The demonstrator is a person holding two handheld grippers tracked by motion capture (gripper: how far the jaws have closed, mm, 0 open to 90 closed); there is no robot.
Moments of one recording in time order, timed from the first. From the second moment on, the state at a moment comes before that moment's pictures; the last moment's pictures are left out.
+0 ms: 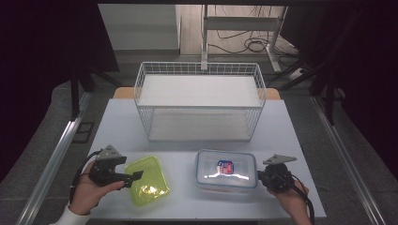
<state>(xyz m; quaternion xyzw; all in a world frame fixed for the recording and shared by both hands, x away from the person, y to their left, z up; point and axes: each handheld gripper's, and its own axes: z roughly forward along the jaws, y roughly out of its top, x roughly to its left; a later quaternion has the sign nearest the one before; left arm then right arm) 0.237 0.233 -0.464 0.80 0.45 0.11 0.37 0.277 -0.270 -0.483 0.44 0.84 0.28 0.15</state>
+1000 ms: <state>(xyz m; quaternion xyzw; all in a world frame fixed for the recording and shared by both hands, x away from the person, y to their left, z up) 0.236 0.211 -0.456 0.79 0.45 0.10 0.39 0.264 -0.284 -0.459 0.45 0.80 0.36 0.16</state>
